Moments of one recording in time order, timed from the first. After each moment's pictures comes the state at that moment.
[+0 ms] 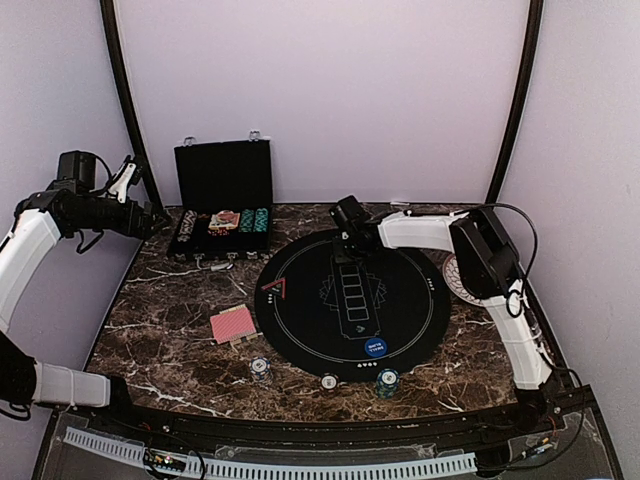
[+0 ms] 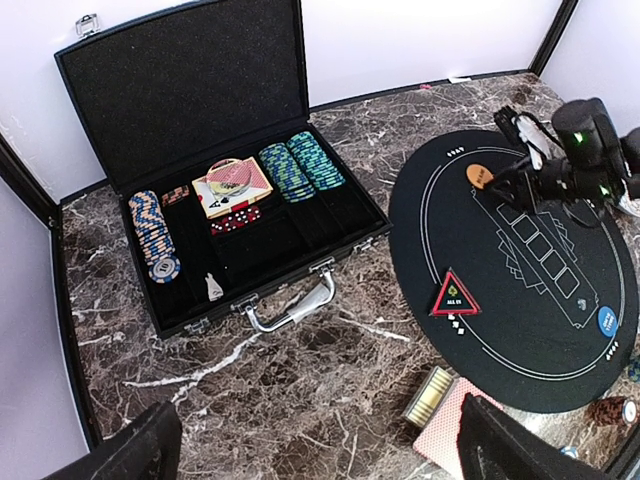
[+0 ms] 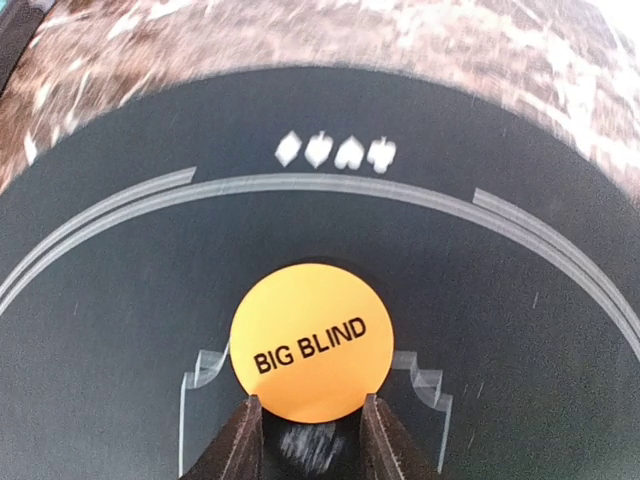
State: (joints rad) left arm 0.08 1.15 1.20 -0.74 0.45 0.26; right arm 0.70 2.39 1.87 -0.42 0.29 0.43
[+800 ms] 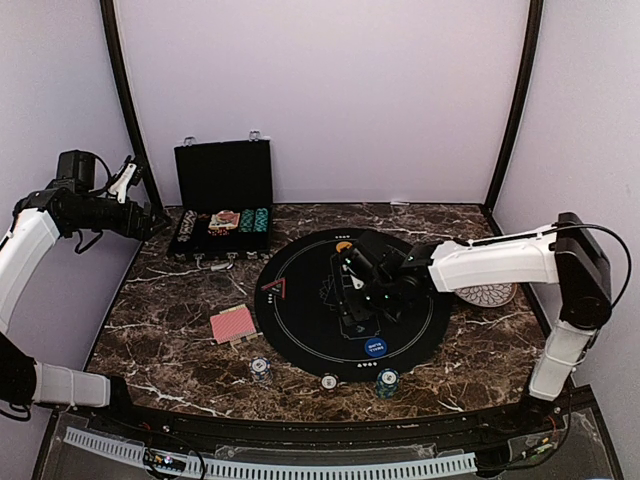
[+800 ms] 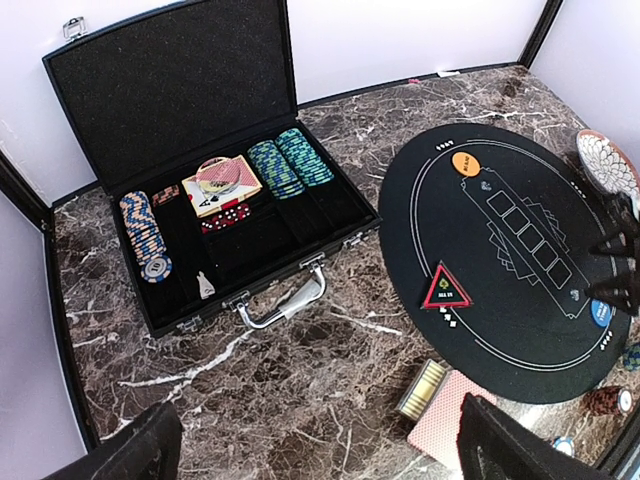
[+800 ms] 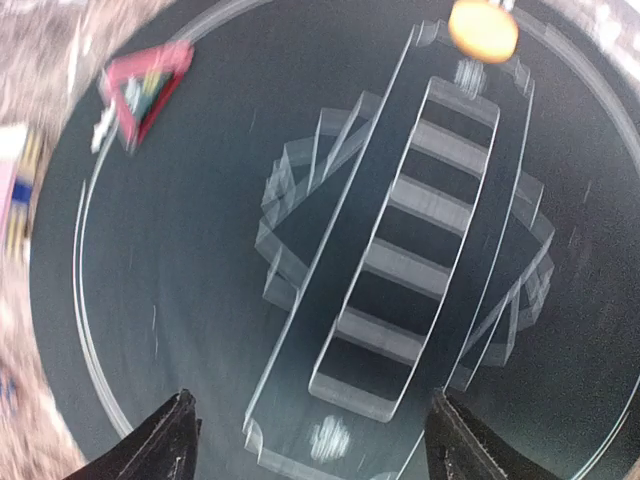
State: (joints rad) left arm 0.08 1.15 1.21 -0.78 0.47 0.29; right arm 0.96 1.78 1.21 -0.43 0.21 0.39
